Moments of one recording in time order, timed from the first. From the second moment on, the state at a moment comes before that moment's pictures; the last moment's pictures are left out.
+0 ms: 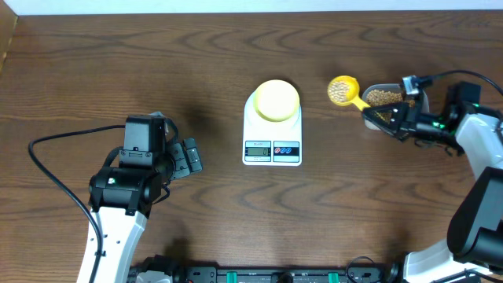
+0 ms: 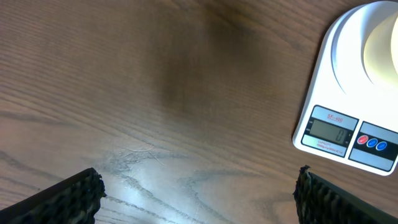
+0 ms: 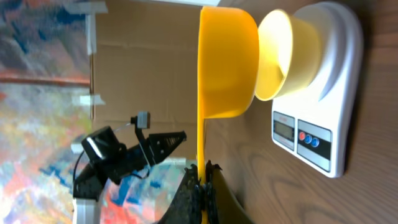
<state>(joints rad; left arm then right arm) -0.12 1.05 0.95 -0.97 -0.05 -0.38 -0.28 1.74 1.11 -0.82 -1.48 -0.05</state>
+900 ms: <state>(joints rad) -0.12 1.05 0.95 -0.97 -0.05 -0.38 0.16 1.74 1.10 -0.25 -0.96 0.54</state>
